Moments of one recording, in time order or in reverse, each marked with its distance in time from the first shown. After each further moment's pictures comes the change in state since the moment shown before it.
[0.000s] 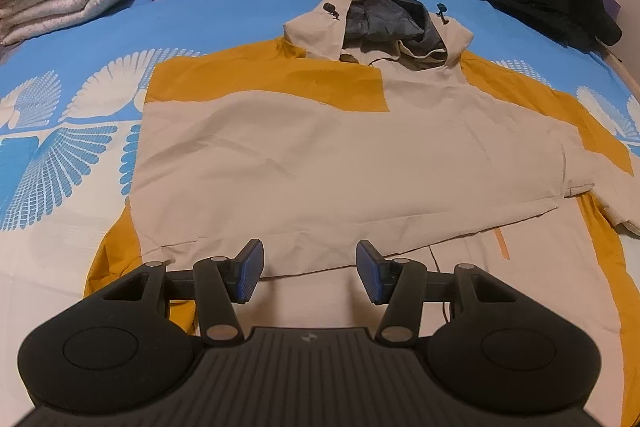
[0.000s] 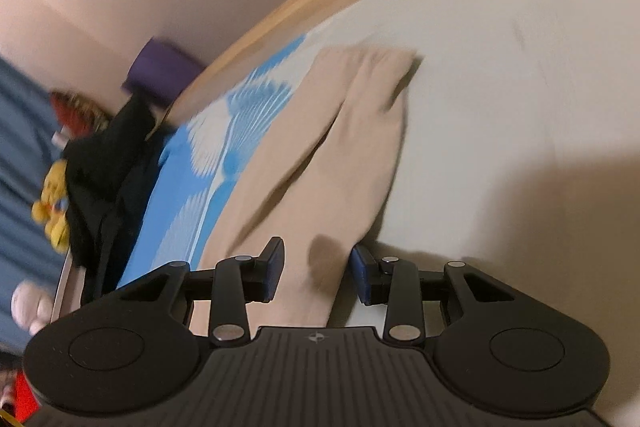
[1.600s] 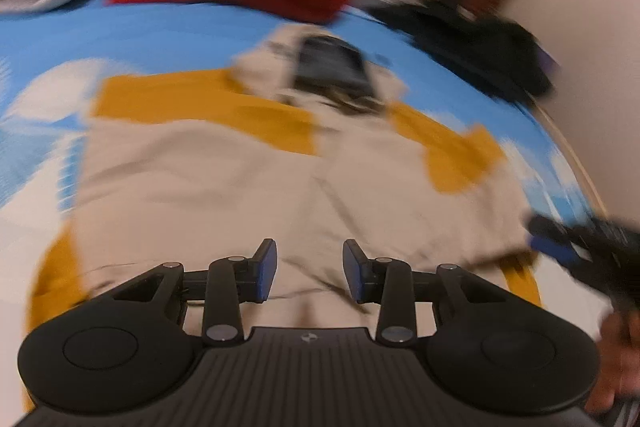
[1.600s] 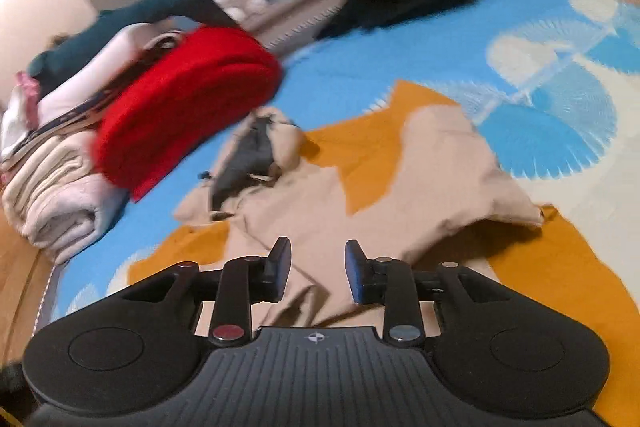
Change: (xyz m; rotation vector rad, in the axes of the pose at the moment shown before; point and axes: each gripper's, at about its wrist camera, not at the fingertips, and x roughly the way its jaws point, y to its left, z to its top) left arm -0.019 0.007 0.008 -0.038 -0.100 -0.295; right arm -0.211 0.222 -0.319 -0.739 0.471 0.389
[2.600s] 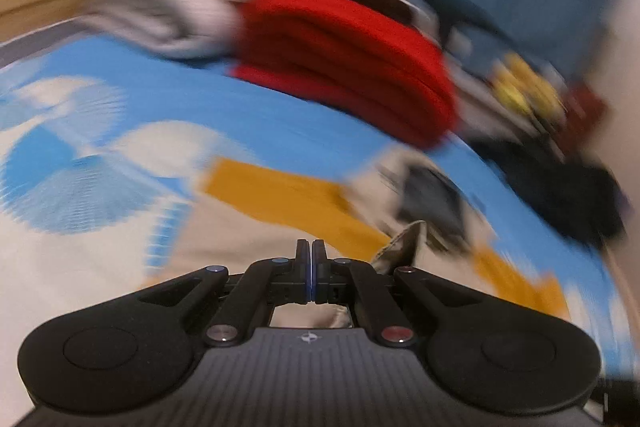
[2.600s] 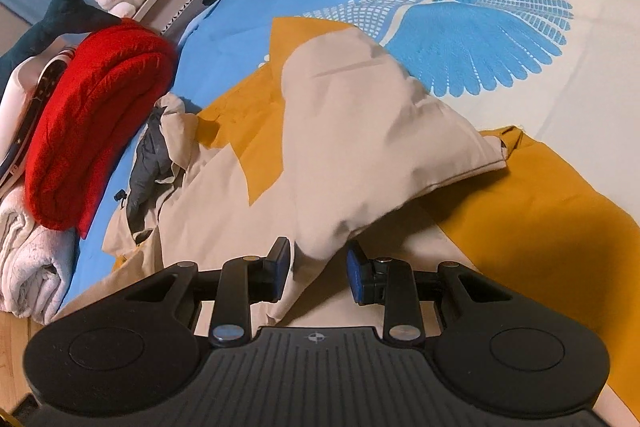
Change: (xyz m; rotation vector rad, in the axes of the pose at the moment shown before) left arm -0.038 0.064 0.017 -0.365 -0.334 0.302; right arm 0.058 -0.055 0.010 0.288 0.141 -0.141
